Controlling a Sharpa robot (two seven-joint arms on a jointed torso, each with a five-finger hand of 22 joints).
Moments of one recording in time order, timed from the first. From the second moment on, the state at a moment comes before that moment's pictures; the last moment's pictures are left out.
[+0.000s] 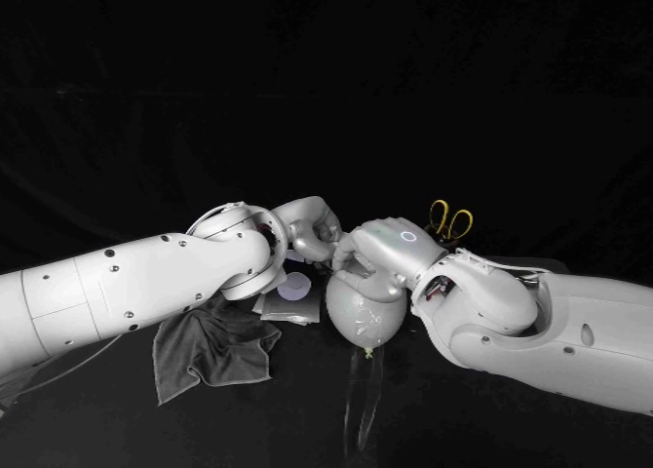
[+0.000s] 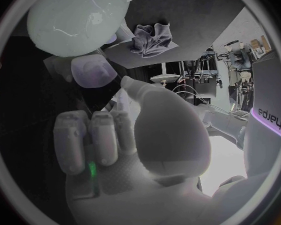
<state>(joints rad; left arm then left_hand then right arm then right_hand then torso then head) 1.35 -0.62 -0.06 1.47 -1.14 -0.20 -0.24 1.33 -0.17 0.82 0.11 0.05 0.99 0.10 0.48 0.27 1.23 0.05 0.42 0.15 1.43 -0.03 1.37 0.88 0.17 1.00 0.07 1.02 0.55 1.33 -0.80 -0.17 1.84 -1.77 -0.48 -0.41 1.34 -0.15 0.55 0.09 0.05 1.11 0.07 0.28 0.41 1.46 0.01 1.57 1.31 1.45 -0.03 1.57 1.31 0.01 1.47 0.06 1.56 1.31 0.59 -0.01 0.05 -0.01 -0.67</state>
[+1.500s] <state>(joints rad) 1.35 -0.64 -0.06 1.52 -1.14 -0.21 -0.25 1.33 -0.17 0.82 0.11 0.04 0.99 0.10 0.48 0.27 1.23 0.05 0.42 0.15 1.43 -0.03 1.37 0.88 0.17 1.00 0.07 1.02 0.55 1.33 -0.86 -0.17 1.88 -1.80 -0.43 -0.43 1.35 -0.19 0.38 0.14 0.05 1.03 0.13 0.22 0.36 1.46 0.05 1.57 1.31 1.47 -0.01 1.56 1.31 0.01 1.47 0.10 1.57 1.31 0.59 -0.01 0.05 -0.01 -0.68</state>
